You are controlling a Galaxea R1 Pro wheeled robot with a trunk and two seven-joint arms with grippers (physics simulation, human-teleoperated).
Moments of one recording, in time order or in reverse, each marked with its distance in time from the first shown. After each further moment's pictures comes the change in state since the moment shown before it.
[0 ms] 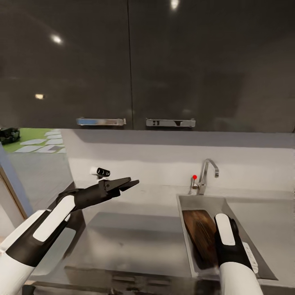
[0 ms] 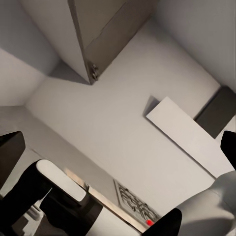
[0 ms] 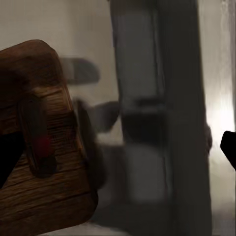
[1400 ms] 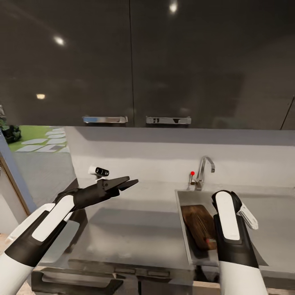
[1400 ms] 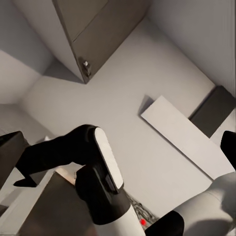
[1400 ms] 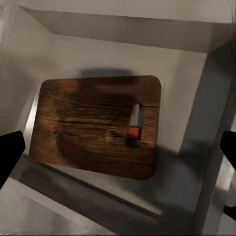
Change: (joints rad) left arm 0.000 0.006 0.001 0.000 0.019 -0.003 0.000; right arm 0.000 0.007 0.296 -0.478 -0.054 0.309 -0.108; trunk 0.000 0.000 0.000
